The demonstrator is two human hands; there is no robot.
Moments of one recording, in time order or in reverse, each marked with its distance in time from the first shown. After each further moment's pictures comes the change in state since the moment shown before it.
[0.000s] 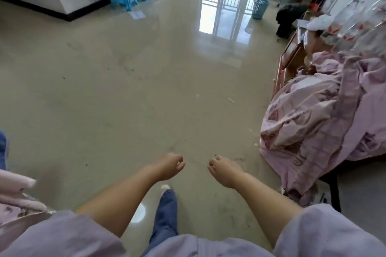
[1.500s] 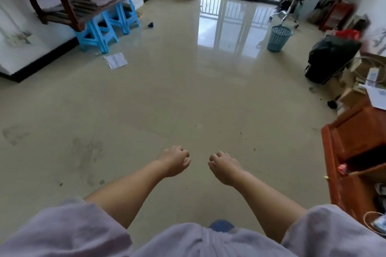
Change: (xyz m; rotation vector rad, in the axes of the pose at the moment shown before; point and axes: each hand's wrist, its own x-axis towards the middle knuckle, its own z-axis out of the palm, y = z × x) left_hand 0.976 -0.177 -0.699 0.188 0.019 0.027; right_hand 0.975 0.178 -0.669 0.077 0.071 0.059
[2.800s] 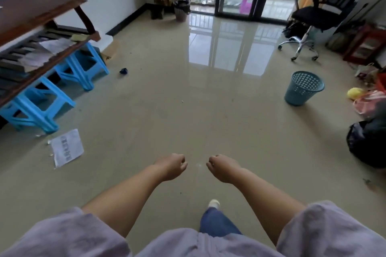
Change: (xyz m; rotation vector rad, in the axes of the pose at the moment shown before) left_hand 0.929 -0.199 -0.546 -0.033 -0.097 -0.039; right_hand 0.921 0.191 -0.560 -0.018 -0.064 0.022
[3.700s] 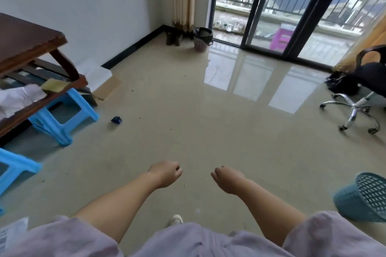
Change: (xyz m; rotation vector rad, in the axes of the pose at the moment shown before) left_hand 0.600 -0.158 -0.448 -0.122 0.040 -0.106; right_hand 0.656 0.105 -0.429 -0.098 -0.093 -0.057
